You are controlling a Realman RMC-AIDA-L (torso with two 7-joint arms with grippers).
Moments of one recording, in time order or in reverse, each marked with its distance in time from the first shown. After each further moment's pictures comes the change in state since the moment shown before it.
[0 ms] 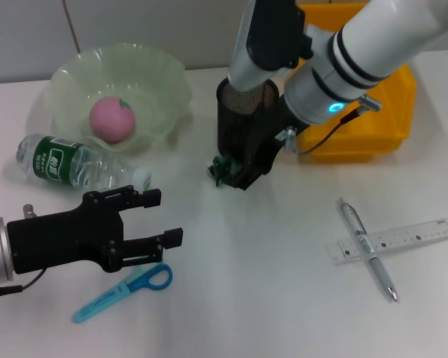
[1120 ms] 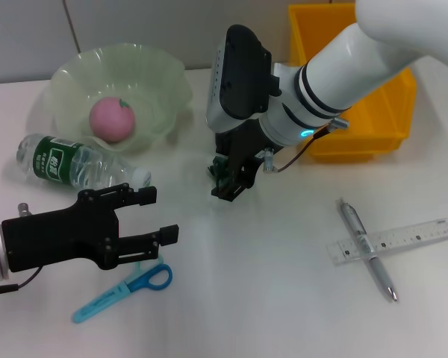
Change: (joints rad) left arm 0.002 0.005 -0.012 0.003 -0.002 0.006 -0.011; right arm 0.075 0.010 -0.141 0.259 0.106 0.269 -0.139
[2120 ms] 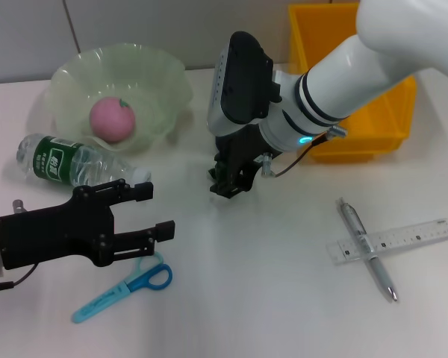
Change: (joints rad) left arm -0.002 0.003 -0.024 0.002 0.000 0.023 0.000; right arm 0.001 0.001 -0.012 0.058 0.051 0.059 -0.021
